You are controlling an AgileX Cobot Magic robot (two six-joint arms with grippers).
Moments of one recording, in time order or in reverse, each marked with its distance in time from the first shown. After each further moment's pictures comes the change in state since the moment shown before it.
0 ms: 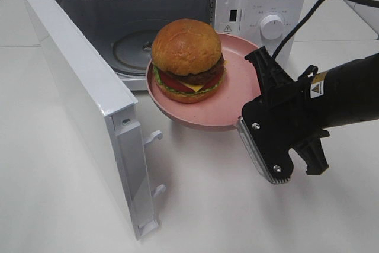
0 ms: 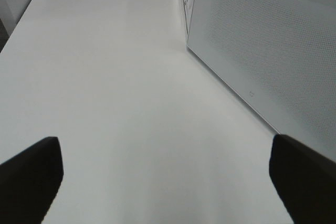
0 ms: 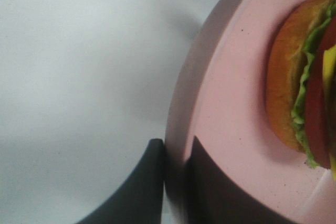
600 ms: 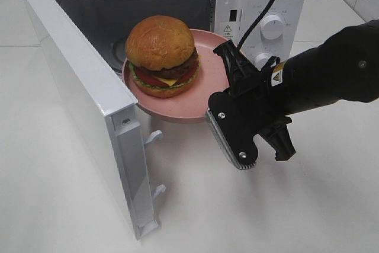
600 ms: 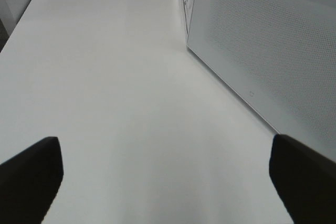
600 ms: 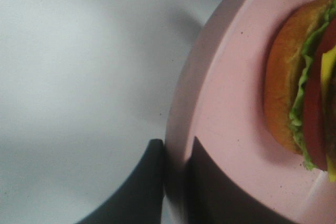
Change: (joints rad) left arm 0.000 0.000 0.000 0.000 0.000 0.000; right arm 0.061 0.120 -0.122 0.007 -0.003 -0.008
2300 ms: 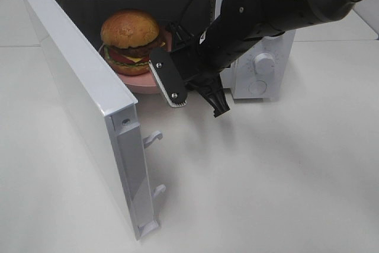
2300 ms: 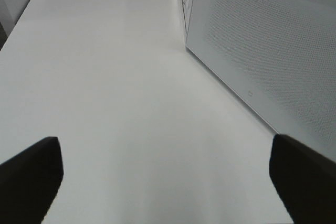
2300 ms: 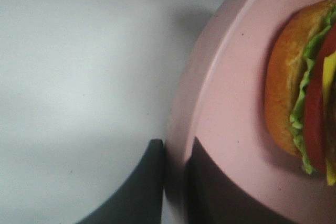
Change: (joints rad) left arm 0.000 0.000 0.000 -0.005 0.000 0.003; right arm -0.021 0.411 -0.555 0.101 0.237 -0.042
